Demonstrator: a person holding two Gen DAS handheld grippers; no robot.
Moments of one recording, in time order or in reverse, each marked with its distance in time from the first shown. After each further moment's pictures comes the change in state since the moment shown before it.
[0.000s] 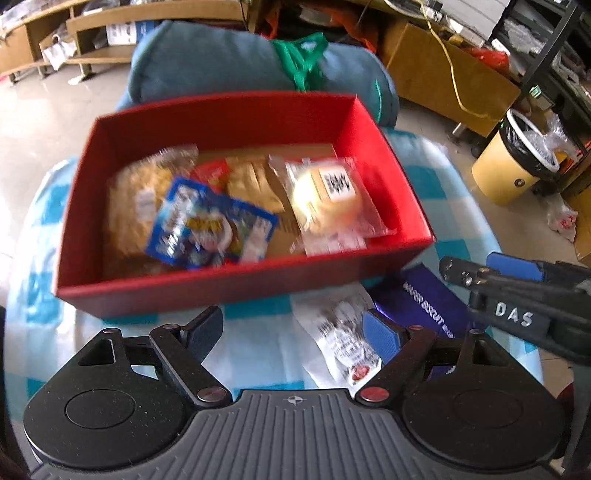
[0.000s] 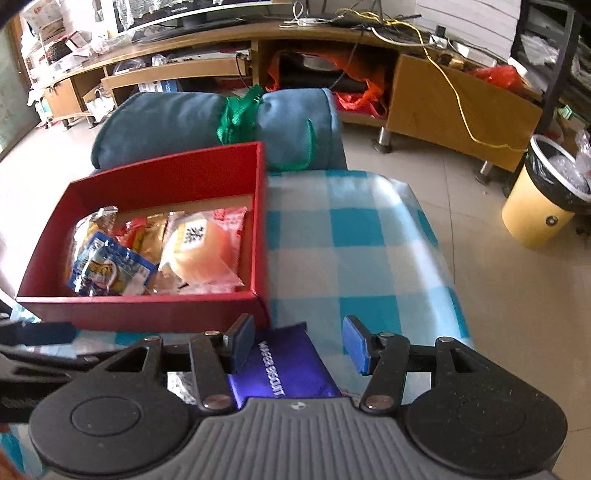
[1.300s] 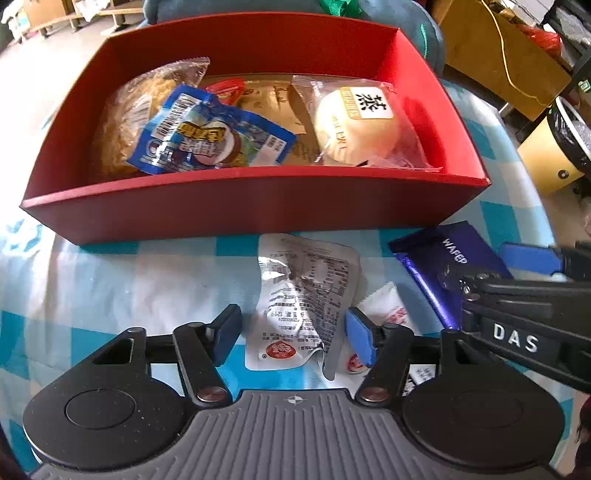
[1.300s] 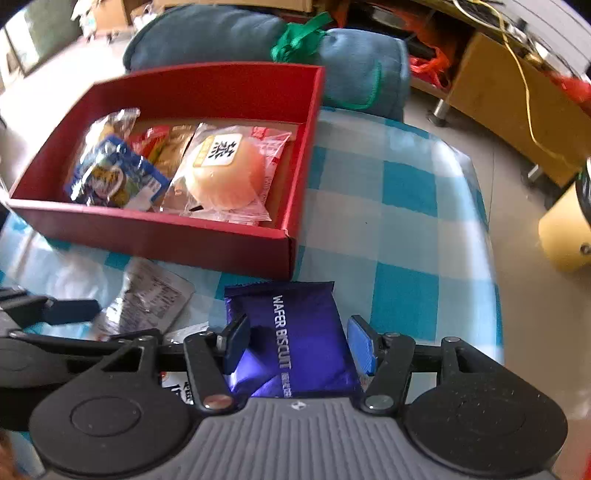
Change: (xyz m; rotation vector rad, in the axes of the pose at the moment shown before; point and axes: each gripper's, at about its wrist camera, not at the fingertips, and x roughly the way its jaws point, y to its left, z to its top) left arm 0.043 -0.003 -0.025 -0.102 0.109 0.106; right arm 0.045 0.019 -0.007 -0.249 0.178 0.048
